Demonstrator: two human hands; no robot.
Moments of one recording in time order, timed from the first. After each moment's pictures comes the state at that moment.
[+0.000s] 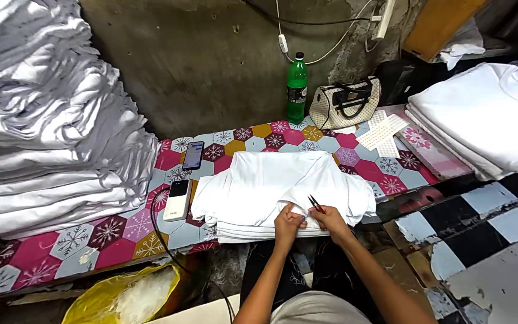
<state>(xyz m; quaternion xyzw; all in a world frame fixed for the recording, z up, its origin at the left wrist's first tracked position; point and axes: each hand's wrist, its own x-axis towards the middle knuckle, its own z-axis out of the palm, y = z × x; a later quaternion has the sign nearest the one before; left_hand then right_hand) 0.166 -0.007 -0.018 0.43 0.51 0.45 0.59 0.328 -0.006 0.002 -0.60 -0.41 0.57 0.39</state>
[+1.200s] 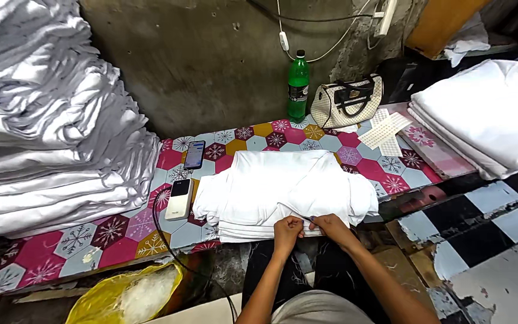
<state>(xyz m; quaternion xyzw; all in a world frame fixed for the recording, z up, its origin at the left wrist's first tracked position) 0.153 -0.023 -0.026 0.46 0.53 0.42 0.58 0.334 -0.019 0.011 -0.64 -0.53 0.52 0.20</state>
